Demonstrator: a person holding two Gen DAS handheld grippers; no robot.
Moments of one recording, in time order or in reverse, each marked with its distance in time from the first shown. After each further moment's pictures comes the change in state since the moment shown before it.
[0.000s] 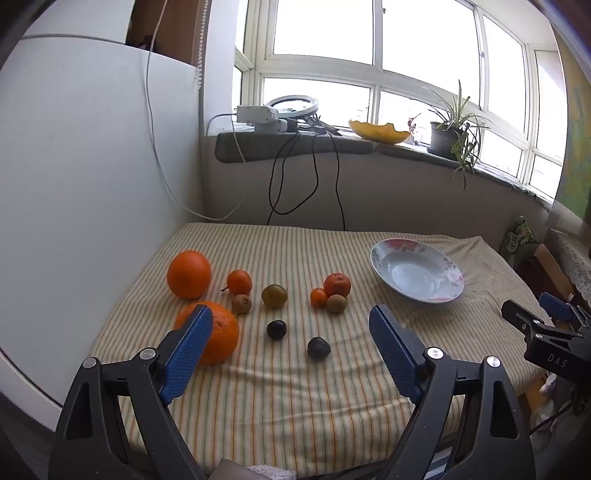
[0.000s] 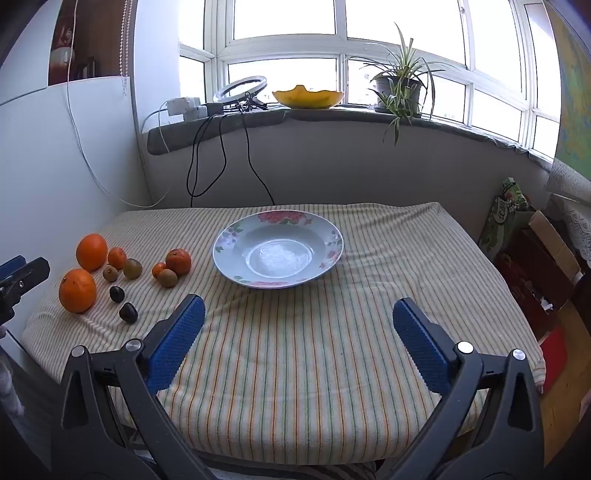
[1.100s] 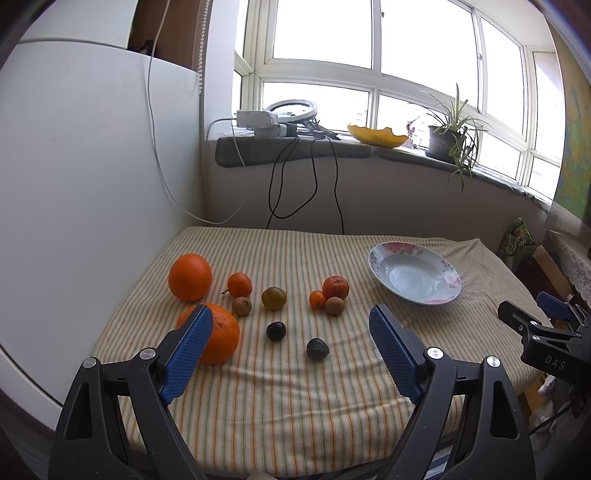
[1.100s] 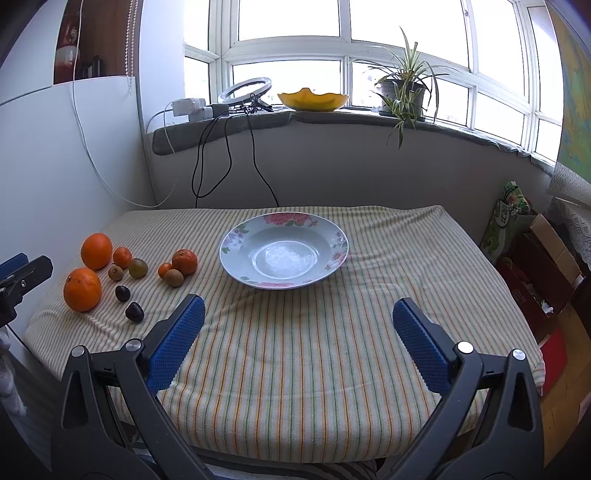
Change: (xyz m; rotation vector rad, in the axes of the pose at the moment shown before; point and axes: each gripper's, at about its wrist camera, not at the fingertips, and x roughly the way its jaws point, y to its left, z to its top) left arm -0.008 -0.002 -0.001 -0.001 -0.027 -0.008; right arm -0.003 0.003 0.000 -0.017 -0.008 0.006
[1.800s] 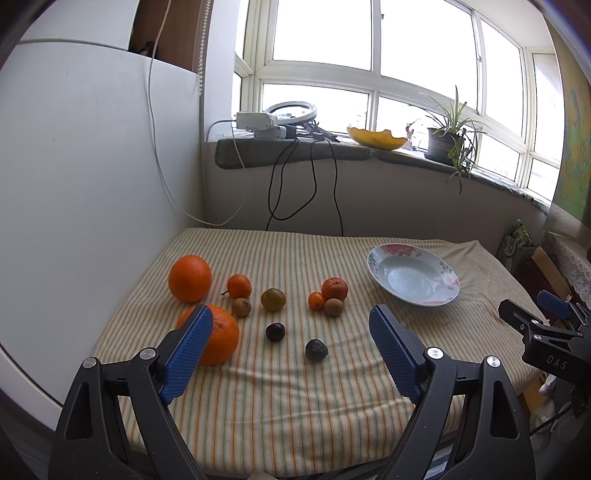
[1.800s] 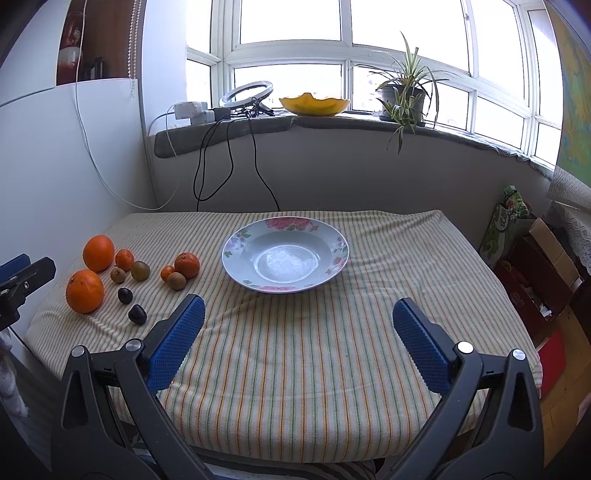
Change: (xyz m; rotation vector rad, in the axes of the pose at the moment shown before) left arm -0.001 -0.001 0.001 -0.003 -0.004 -0.003; right arm -0.007 0.001 0.006 -0.005 -0.009 -0.003
